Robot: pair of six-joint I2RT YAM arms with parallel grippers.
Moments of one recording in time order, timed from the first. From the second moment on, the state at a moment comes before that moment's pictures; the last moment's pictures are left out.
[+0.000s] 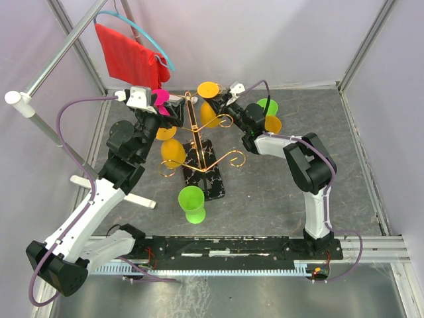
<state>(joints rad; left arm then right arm) -0.51 0.98 0.99 0.21 -0.19 -0.07 0.53 2.06 1.29 1.09 -0.30 0.04</state>
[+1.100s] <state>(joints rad) -0.51 0.99 0.99 0.21 -0.18 -0.07 0.51 2.05 1.22 1.16 -0.12 -0.03</state>
